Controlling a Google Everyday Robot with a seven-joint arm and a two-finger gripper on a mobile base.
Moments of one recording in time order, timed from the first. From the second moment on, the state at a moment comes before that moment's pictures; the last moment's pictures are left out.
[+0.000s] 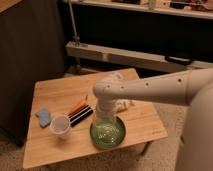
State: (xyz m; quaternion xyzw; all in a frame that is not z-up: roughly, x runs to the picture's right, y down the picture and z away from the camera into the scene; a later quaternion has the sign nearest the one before) arm -0.047 0.153 0.744 -0.32 0.19 0.60 0.71
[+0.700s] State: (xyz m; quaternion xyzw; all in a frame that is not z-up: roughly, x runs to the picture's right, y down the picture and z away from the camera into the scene) arm -0.123 0.042 0.824 -0.29 0.17 0.60 0.73
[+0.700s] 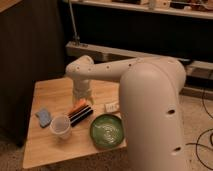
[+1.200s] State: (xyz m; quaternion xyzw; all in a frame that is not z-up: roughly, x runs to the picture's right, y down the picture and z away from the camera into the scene) arm -0.043 -0.026 0.838 -0.21 0.18 0.67 0.69
